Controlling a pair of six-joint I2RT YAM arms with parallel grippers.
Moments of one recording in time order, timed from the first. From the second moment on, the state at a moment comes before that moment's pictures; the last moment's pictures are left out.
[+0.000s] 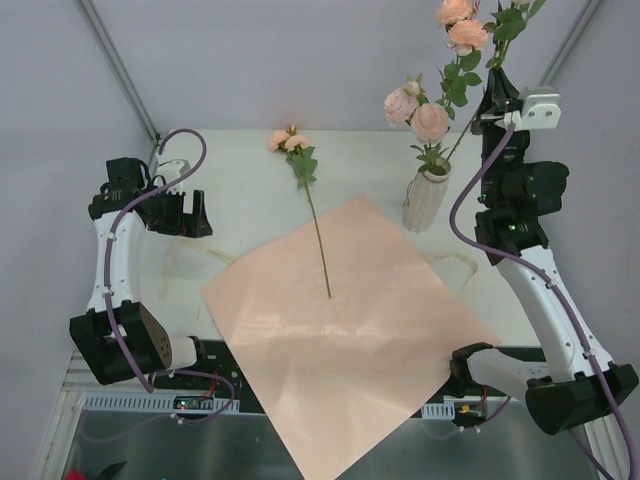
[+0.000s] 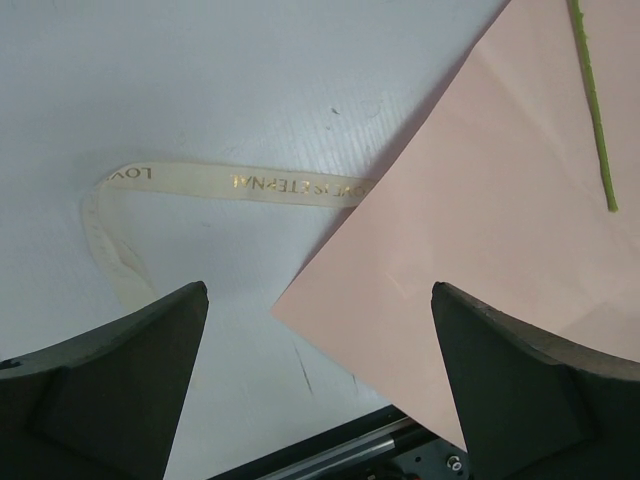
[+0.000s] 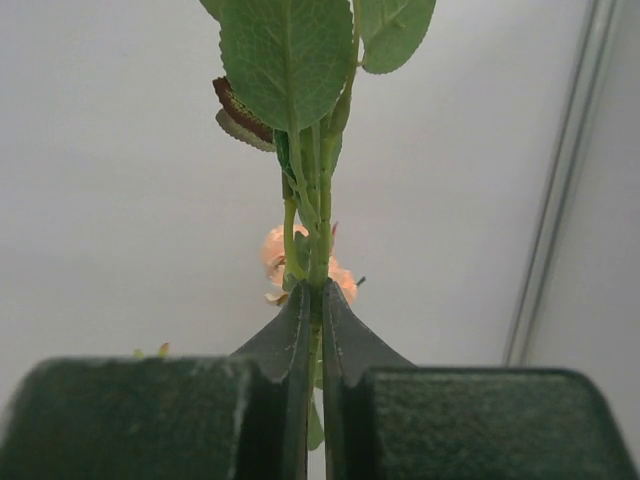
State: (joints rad) left arm 0.29 1.31 1.21 -0.95 0.52 0.32; right arm 0.36 1.09 1.24 0.51 0.22 -0.30
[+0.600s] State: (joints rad) left arm 0.29 1.34 1.26 -0.95 0.57 0.34; right arm 0.20 1.31 1.18 0.67 0.24 -0.22
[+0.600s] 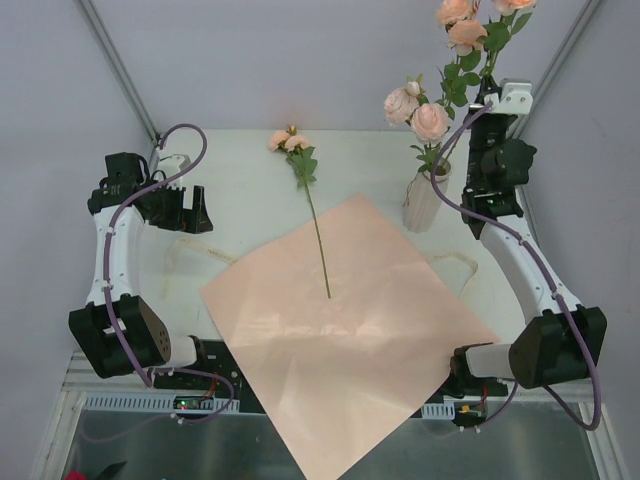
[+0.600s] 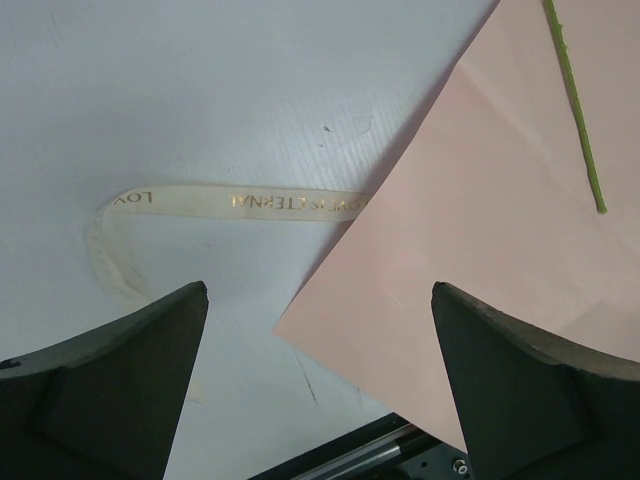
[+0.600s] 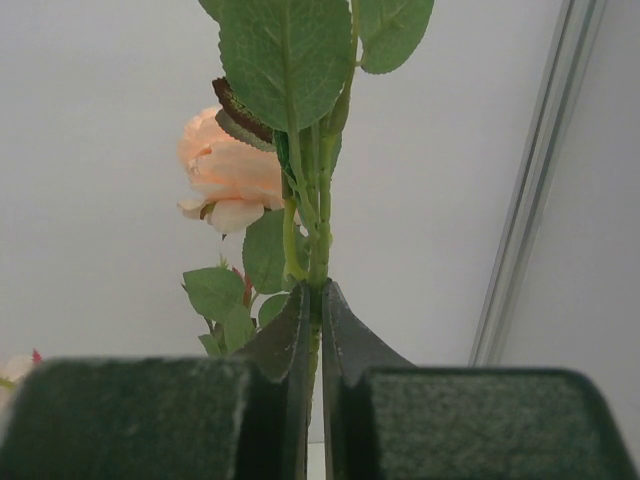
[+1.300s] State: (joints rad) left arm 0.29 1.34 1.26 -0.96 0.57 0.35; right arm 0.29 1.25 0.89 0.74 0.27 -0.16
